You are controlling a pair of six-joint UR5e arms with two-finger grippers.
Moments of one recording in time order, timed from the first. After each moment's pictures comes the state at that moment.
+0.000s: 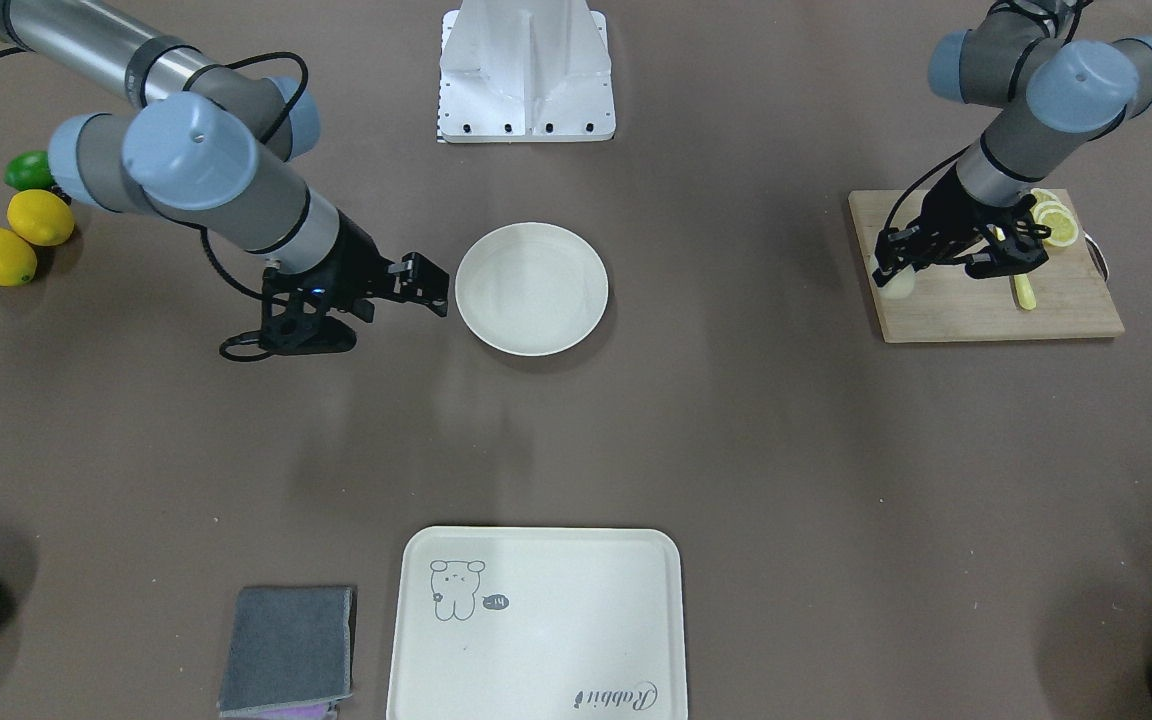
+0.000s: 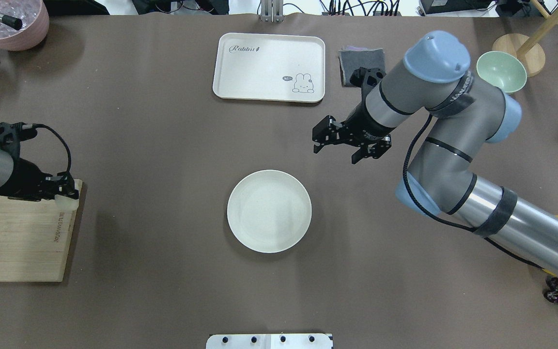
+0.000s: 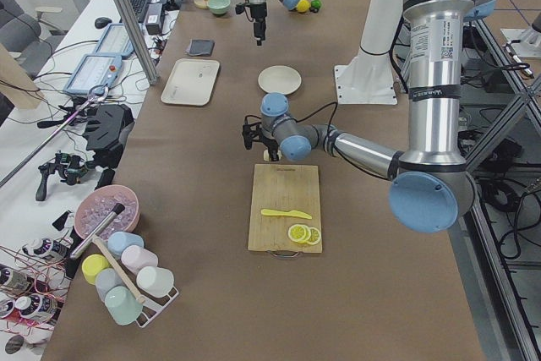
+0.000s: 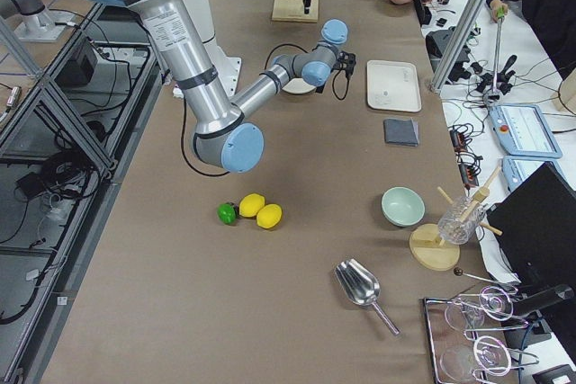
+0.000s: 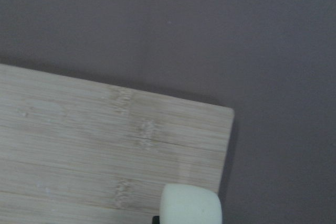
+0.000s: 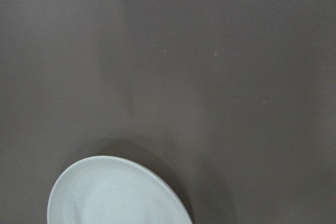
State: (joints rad) left arm -0.80 -1.59 -1.83 -2.12 -2.13 -1.26; right arm 0.78 -1.05 1.64 -1.20 2.32 1.30
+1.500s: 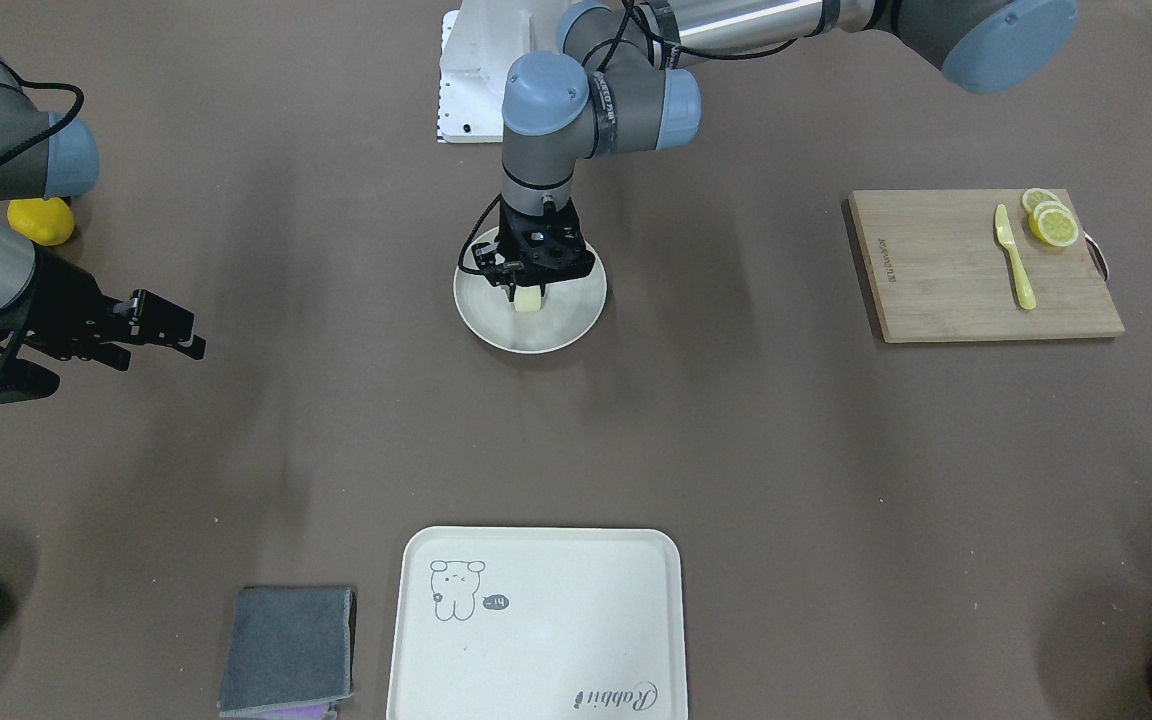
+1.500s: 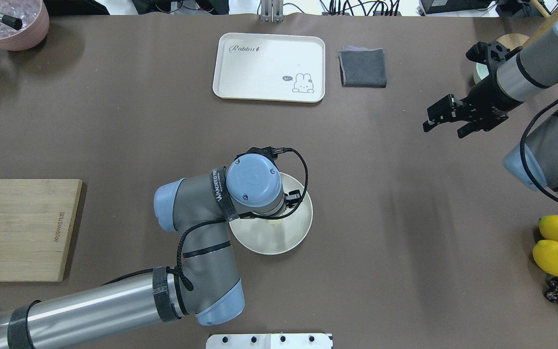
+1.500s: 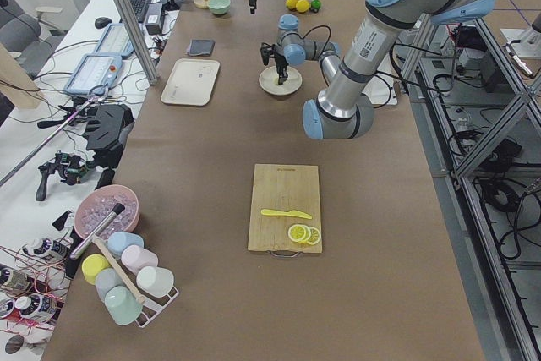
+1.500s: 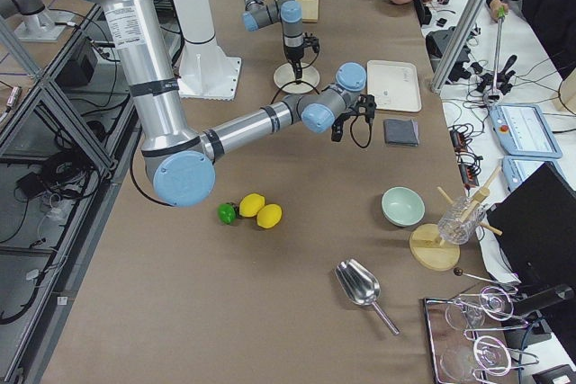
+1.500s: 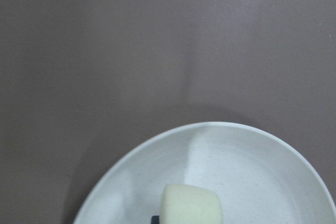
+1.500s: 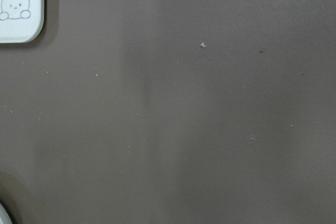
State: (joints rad) left arm -0.38 -2.39 -1.46 -1.75 -1.74 -1.57; right arm 1.01 -1.31 1.67 -1.20 2.42 0.92
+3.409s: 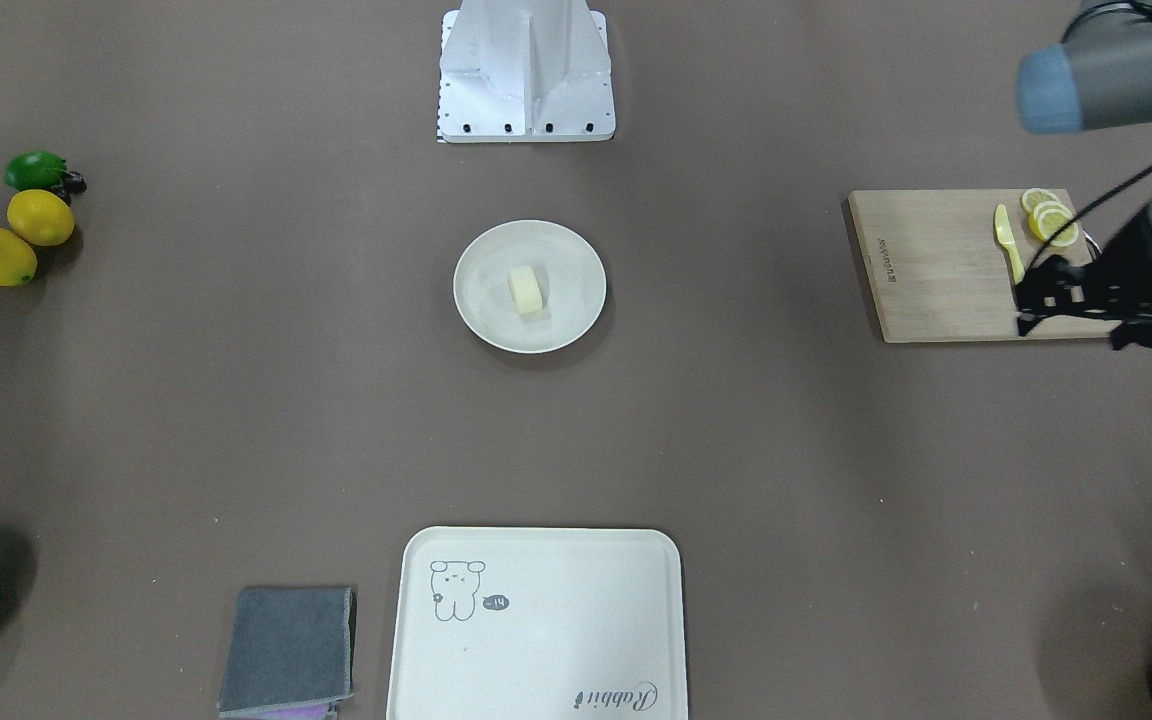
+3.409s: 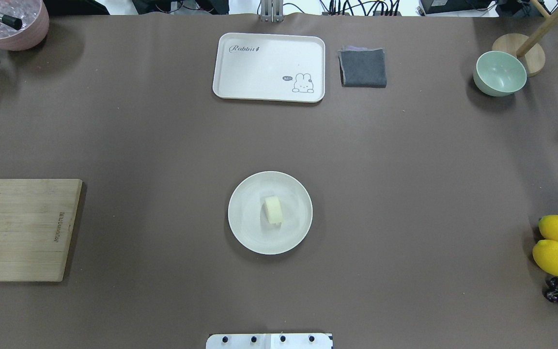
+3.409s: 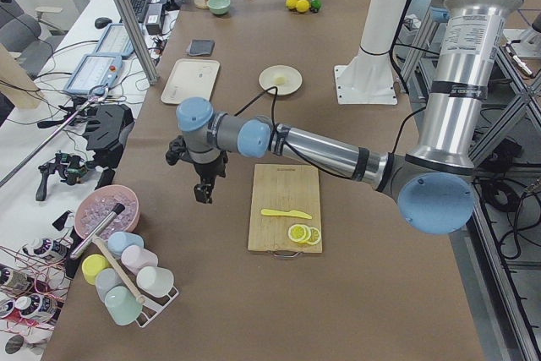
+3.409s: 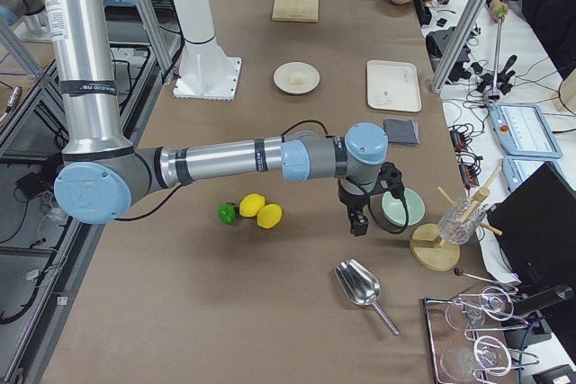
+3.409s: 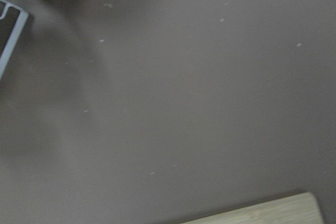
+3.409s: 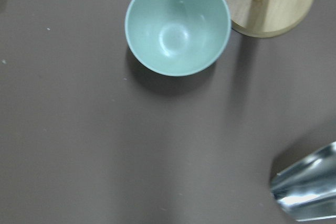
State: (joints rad) left arm -1.46 -1.68 -1.65 -1.50 -2.35 0.11; right arm 1.53 -1.48 1.64 -1.62 2.34 -0.15
